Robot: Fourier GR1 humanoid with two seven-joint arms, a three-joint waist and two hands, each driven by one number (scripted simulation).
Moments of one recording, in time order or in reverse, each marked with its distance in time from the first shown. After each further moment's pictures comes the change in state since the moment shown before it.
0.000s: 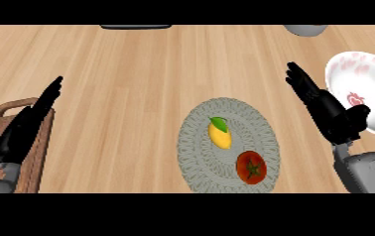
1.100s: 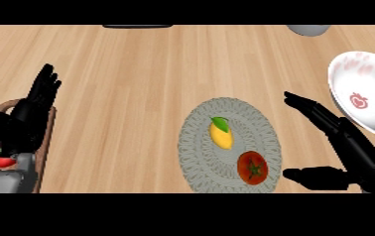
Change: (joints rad) left arm -0.041 -0.206 0.151 -0.004 0.100 0.077 -0.029; right arm 0.211 -0.164 0.059 -0.378 0.524 -0.098 -0.085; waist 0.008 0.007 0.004
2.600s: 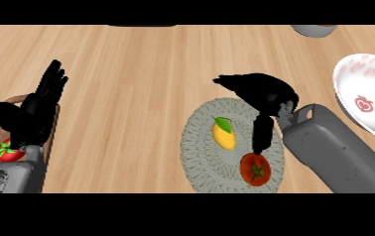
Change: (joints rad) left arm -0.052 -0.066 0.046 0.054 -0.058 -0.060 0.000; right arm -0.660 0.241 0.223 0.339 0.073 0.737 0.644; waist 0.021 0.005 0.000
